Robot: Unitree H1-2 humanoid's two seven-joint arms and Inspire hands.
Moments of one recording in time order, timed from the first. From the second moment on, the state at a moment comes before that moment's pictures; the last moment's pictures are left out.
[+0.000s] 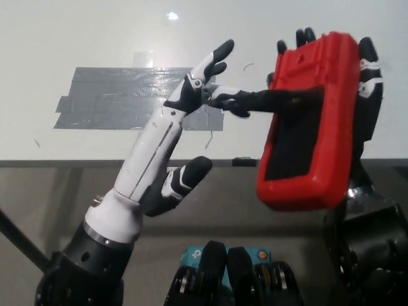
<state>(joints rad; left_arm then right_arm) -0.41 0.03 -0.21 -0.63 0.22 0.11 -0.21 -0.47 0.25 -0.12 -0.48 1.32 0.38 -0.55</state>
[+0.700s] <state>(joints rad) -0.29 -0.04 -0.26 -0.60 0.52 -0.13 -0.13 -0.56 0.30 -0.14 -0.51 1.32 0.18 -0.78</state>
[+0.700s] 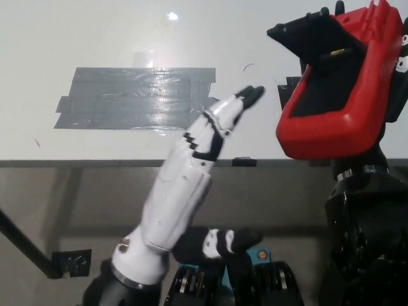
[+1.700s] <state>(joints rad) -0.53 -0.06 -0.20 -0.69 0.46 0.05 -0.20 -0.48 0.27 0.04 -0.50 1.25 0.15 -0.76</state>
